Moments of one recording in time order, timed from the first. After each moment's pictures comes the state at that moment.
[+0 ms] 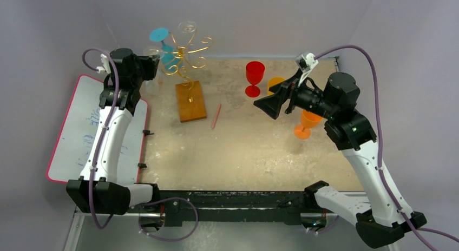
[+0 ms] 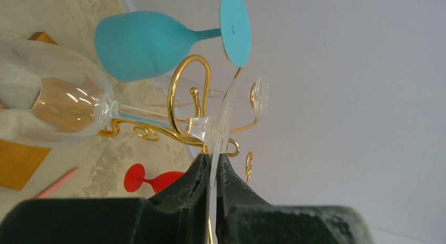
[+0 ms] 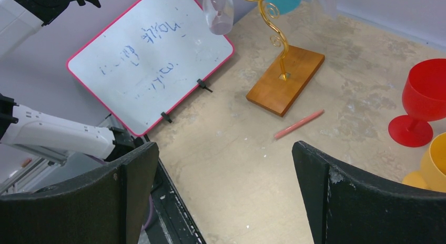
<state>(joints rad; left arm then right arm) -0.05 1.26 1.38 -0.42 -0.11 -1.43 0.41 0.99 1.34 -0.48 -0.54 0.29</state>
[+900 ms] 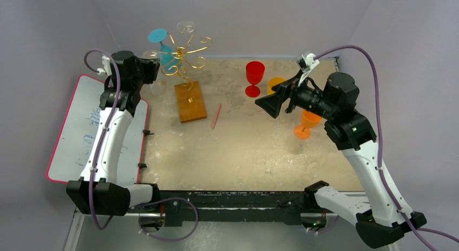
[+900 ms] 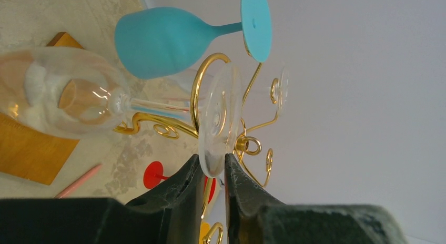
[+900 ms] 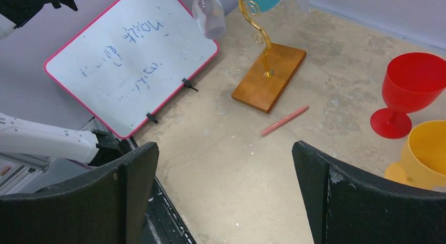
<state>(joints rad) -0.04 1.25 1.36 -0.45 -0.10 -1.38 0.41 0.99 1.34 -0.50 -0.49 0.26</state>
